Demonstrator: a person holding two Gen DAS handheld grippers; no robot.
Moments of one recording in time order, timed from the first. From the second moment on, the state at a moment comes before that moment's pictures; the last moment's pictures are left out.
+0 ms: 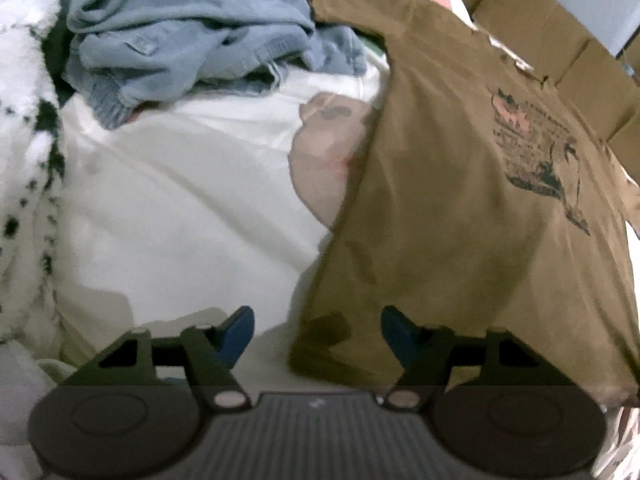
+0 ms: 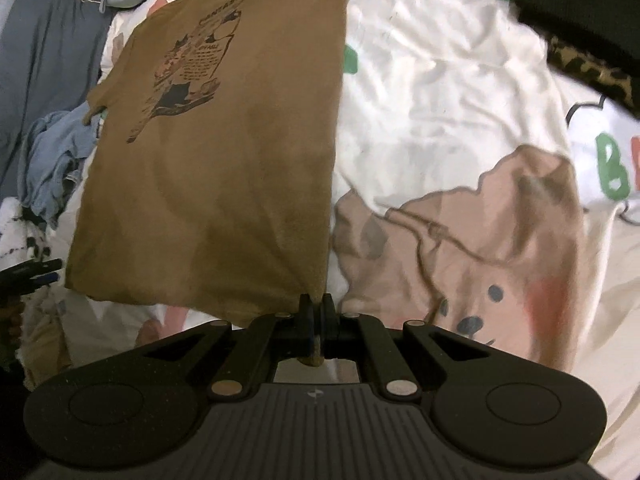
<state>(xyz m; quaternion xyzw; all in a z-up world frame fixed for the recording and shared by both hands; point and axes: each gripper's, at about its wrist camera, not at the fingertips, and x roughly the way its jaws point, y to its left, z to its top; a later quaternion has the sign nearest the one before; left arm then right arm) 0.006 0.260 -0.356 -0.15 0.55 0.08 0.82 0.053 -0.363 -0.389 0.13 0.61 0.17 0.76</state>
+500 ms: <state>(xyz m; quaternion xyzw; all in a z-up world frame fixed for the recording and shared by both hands) 0.004 0.248 -0.386 -0.14 0.56 0.07 0.81 0.061 -0.360 -0.391 0.10 0.62 0.16 0.76</state>
